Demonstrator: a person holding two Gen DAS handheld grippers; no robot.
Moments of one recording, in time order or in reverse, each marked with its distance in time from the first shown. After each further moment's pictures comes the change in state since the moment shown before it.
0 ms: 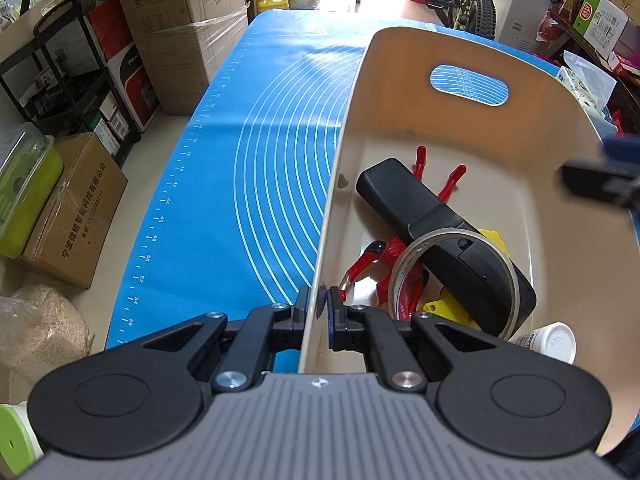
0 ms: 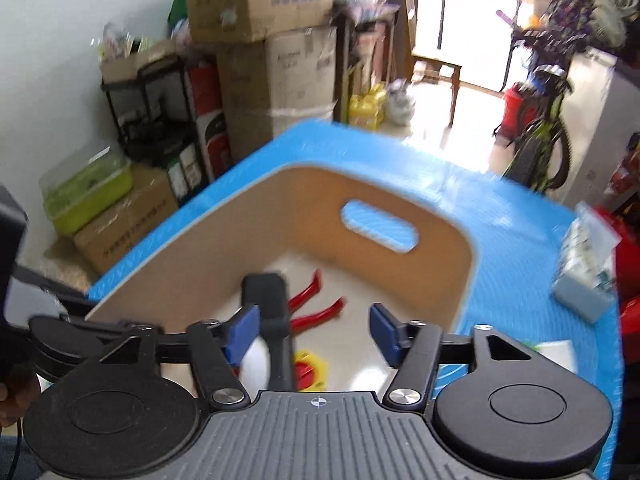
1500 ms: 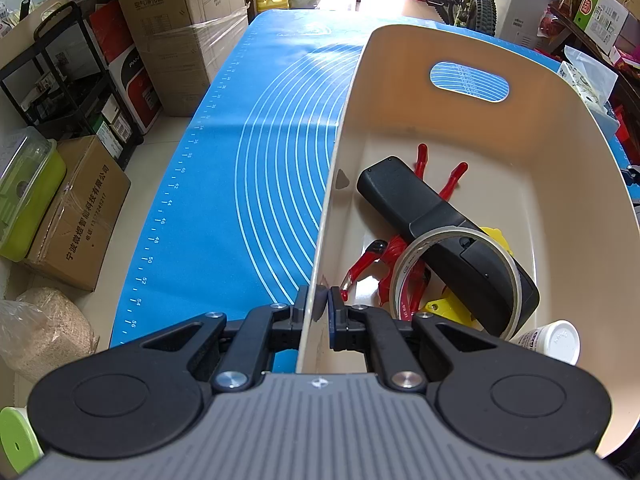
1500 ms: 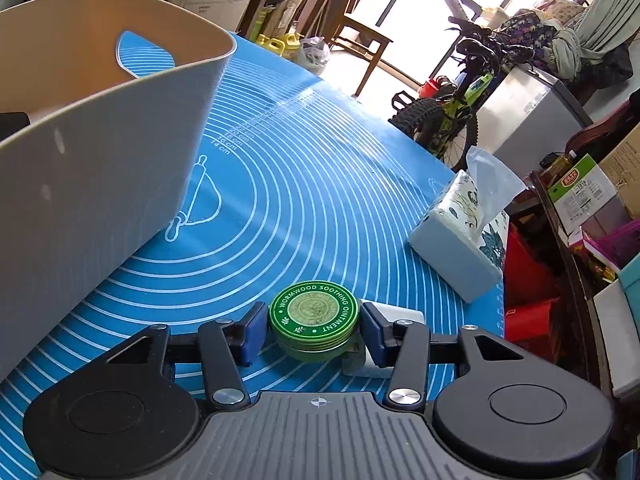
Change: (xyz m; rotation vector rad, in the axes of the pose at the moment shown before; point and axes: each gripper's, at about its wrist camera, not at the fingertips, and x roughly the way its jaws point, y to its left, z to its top) left arm -0.003 -0.004 -0.002 0.013 0.000 0.015; right arm 0.107 -0.116 -0.074 -0.214 0.145 -0.366
